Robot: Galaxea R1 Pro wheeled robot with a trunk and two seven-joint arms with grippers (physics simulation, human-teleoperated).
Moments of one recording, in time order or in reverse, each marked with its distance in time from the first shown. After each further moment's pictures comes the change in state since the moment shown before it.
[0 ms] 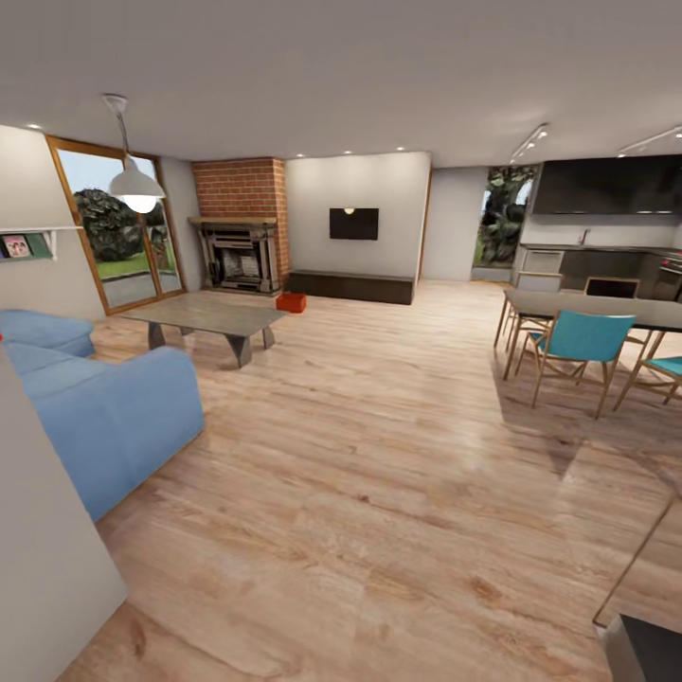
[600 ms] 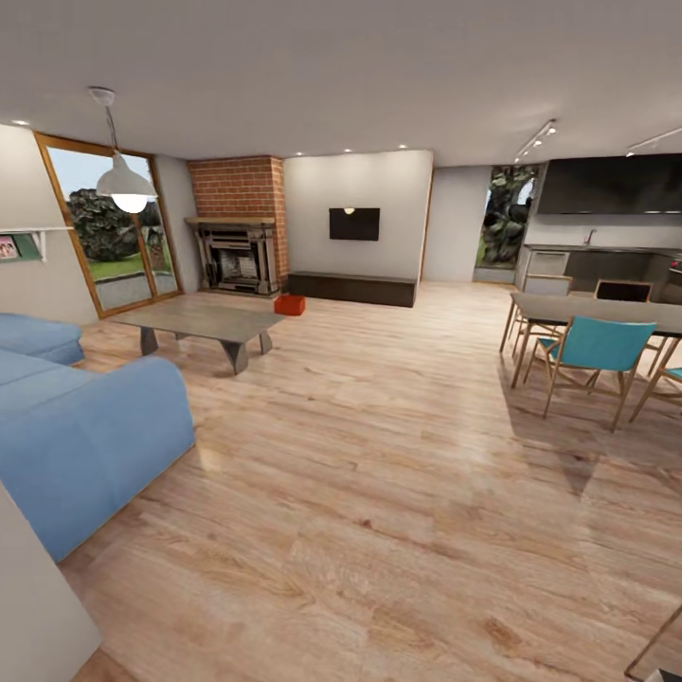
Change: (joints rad) left arm -0.001 0.000 0.000 0.000 0.000 0.000 0.000; right arm 0.000 0.000 0.000 0.000 0.000 0.000 0.001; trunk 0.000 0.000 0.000
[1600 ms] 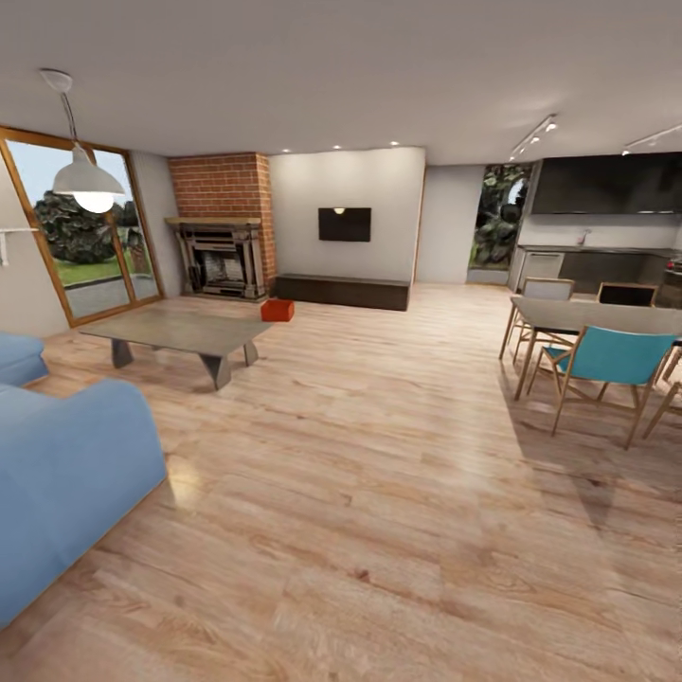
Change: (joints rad) left arm 0.000 0.000 0.000 0.000 0.000 0.000 0.000; right arm 0.000 0.000 0.002 0.000 0.000 -0.002 0.008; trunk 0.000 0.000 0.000
